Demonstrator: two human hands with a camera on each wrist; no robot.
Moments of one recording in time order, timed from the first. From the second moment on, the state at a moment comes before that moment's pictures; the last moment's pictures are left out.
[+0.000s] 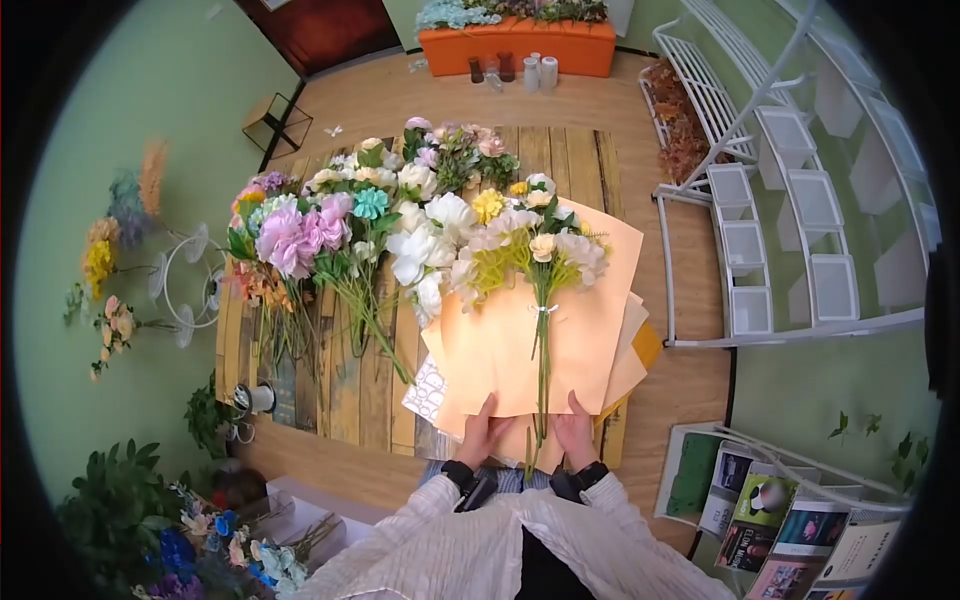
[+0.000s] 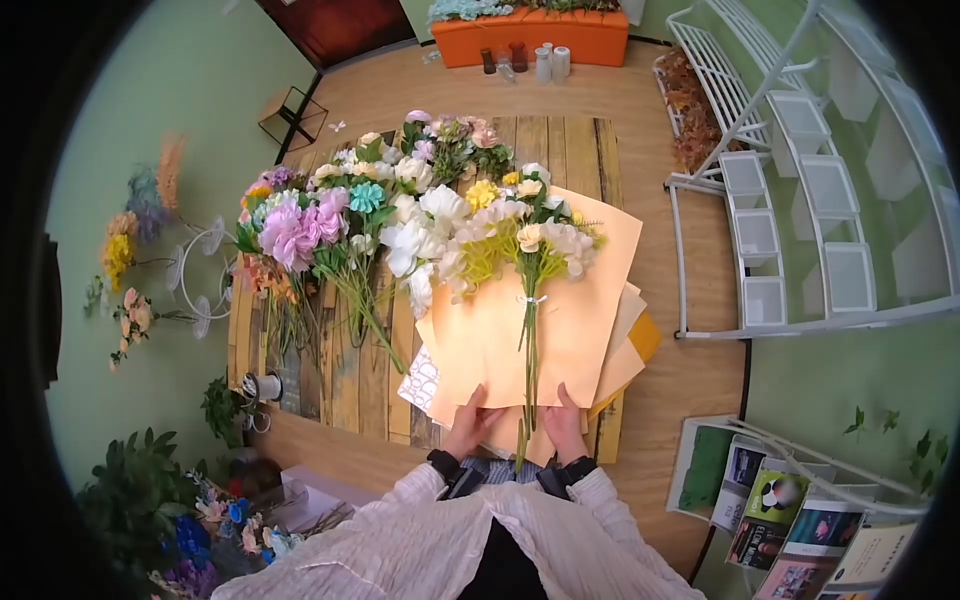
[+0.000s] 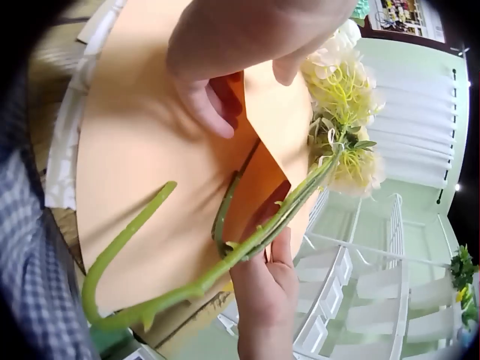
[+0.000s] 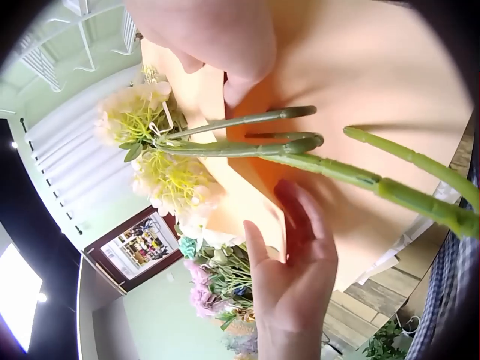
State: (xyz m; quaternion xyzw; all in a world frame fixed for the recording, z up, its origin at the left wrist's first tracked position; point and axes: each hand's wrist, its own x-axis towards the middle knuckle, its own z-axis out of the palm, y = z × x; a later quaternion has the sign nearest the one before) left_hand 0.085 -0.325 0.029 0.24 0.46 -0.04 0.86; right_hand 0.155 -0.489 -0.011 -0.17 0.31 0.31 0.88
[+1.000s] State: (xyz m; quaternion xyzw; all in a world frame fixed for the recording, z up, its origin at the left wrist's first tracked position) left_hand 0.166 -0.357 0.101 0.67 0.32 0.15 0.65; right_hand 0.169 -0.456 0.058 -0.68 0.15 0.20 0.69
